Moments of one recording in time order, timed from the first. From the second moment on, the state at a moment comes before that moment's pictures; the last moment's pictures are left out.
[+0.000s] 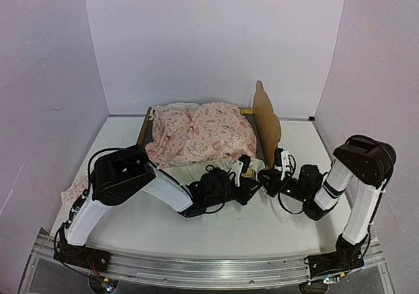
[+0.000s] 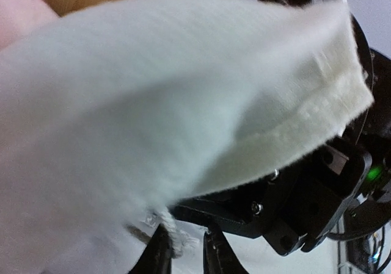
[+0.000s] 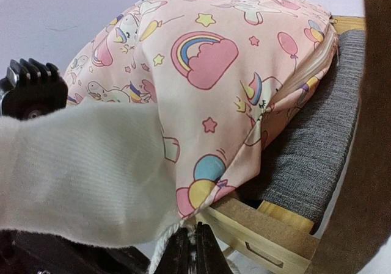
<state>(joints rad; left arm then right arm) -1.14 2.35 1.32 0.90 0.03 -0.46 0.49 1.86 0.27 1.44 -0.42 0.25</state>
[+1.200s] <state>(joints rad) -1.06 2.20 1.25 0.75 0.10 0.45 0.51 1.87 0.23 1.49 -0.37 0.25</state>
